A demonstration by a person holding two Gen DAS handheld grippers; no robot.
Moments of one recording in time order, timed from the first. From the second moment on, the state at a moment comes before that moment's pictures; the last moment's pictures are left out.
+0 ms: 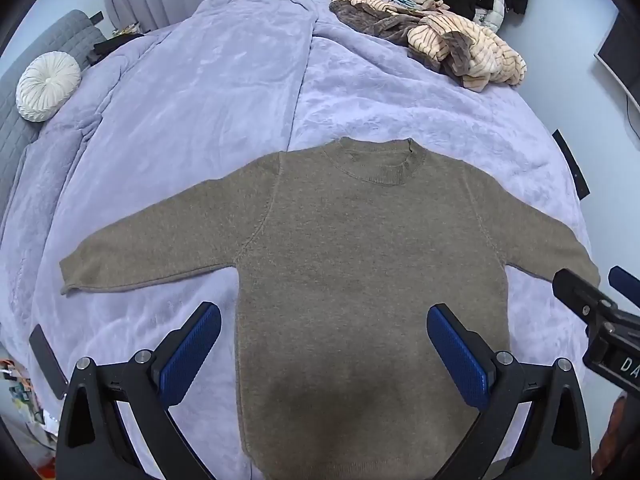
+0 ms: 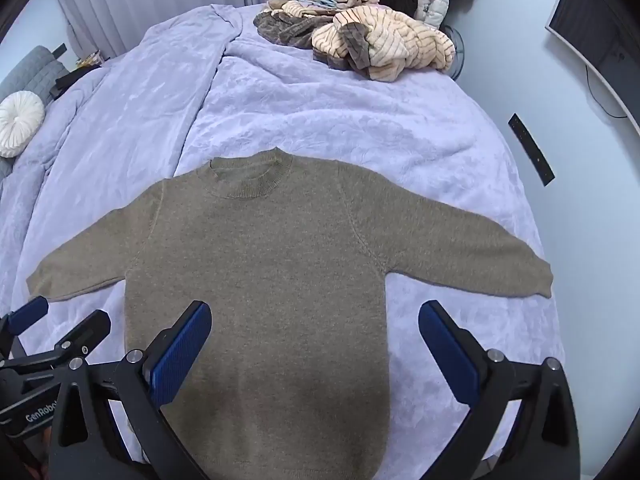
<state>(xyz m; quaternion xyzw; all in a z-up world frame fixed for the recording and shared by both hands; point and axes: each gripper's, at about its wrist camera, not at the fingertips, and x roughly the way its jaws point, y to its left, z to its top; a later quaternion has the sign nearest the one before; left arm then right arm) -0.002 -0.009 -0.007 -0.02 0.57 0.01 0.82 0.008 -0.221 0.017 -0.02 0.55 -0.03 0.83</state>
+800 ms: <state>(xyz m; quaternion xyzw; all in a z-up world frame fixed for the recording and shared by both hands) 0.007 -0.013 -0.003 0.00 0.56 0.01 0.83 0.020 -0.231 0.012 -0.01 0.55 -0.04 0.83</state>
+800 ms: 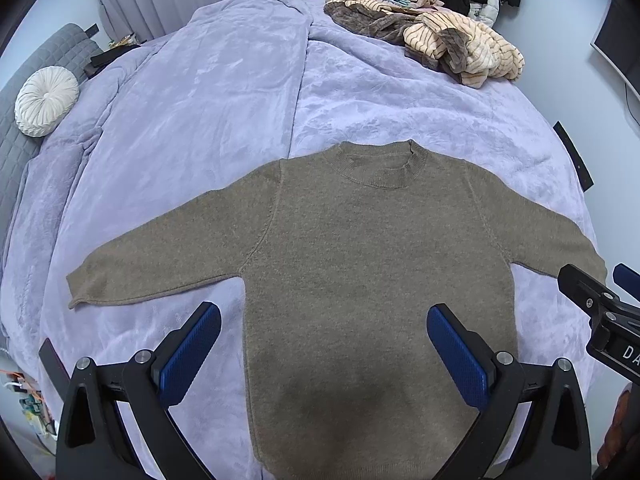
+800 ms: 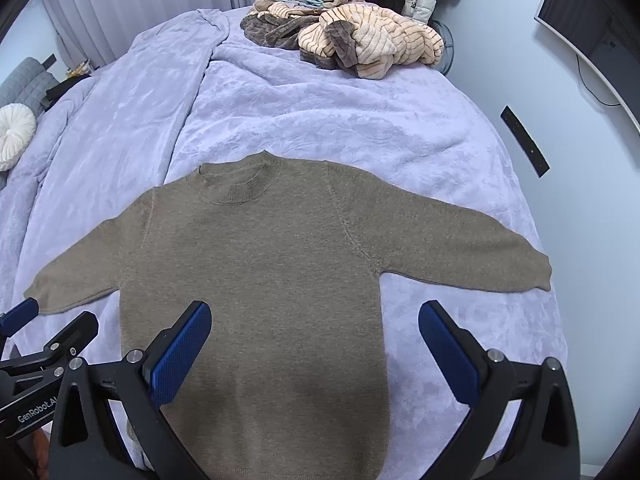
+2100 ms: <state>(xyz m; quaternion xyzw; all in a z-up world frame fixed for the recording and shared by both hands) 0.009 -0.007 0.002 0.00 0.56 0.01 0.83 0.011 -0.235 0.015 -0.01 0.55 -0.04 0.83</state>
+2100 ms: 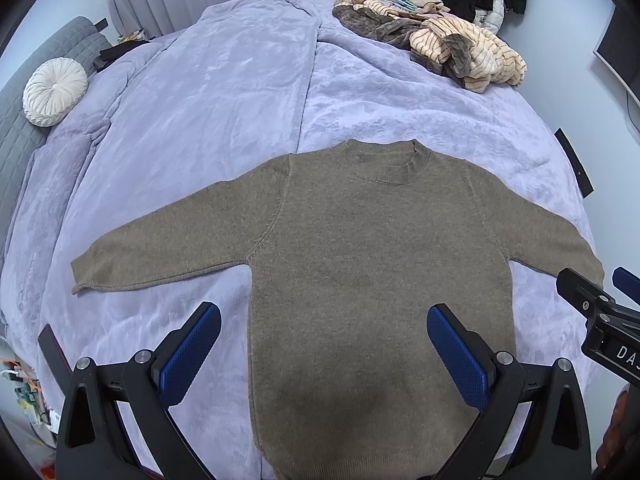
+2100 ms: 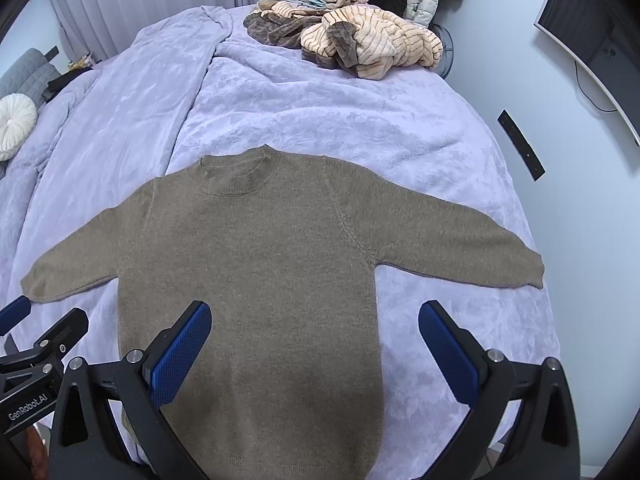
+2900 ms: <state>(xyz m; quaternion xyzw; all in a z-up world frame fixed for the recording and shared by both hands) -0.001 0.015 -0.032 0.00 0.57 0.03 0.82 0.002 -0.225 -0.020 0.00 0.60 -0.05 0.80</state>
